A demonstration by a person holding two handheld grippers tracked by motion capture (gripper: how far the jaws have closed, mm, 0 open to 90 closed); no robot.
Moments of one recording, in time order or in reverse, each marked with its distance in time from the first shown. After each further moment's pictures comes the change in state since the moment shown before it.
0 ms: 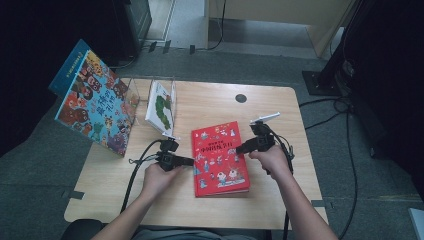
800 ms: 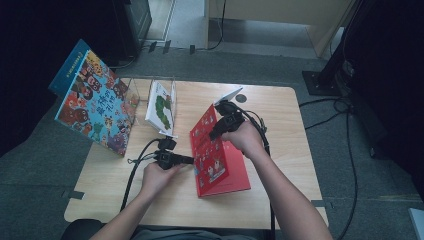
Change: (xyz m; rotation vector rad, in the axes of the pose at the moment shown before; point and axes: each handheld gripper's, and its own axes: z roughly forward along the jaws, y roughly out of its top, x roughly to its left) left arm 0.008 0.003 -0.006 -0.033 -0.048 -0.044; right arm 0.111 0.057 -0.003 0.107 -0.031 -0.212
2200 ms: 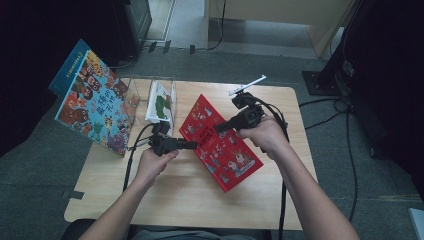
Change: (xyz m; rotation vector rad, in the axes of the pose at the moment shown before) left arm -0.013 0.040 -0.048 -0.160 -0.274 0.125; right arm 0.005 -0.029 -0.079 -0.196 0.234 -0.242
